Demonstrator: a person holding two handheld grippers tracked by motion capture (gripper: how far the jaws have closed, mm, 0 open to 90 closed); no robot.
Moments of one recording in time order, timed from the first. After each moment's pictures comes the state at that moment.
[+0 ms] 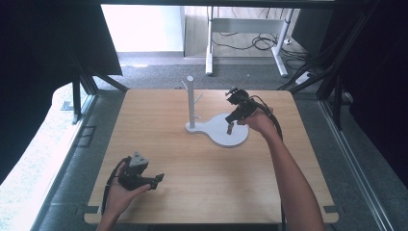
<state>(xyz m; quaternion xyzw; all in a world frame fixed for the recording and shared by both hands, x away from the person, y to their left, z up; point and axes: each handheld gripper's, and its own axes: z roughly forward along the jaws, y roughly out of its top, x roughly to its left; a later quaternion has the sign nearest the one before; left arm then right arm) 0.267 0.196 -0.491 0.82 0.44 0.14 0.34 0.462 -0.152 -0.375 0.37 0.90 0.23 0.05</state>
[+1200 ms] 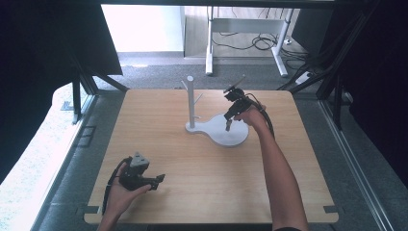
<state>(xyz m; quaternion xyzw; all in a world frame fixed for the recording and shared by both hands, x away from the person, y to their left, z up) 0.267 0.193 -0.493 0.82 0.44 0.13 0.34 0.515 -0.149 -0.422 0.40 0.89 0.21 0.04</state>
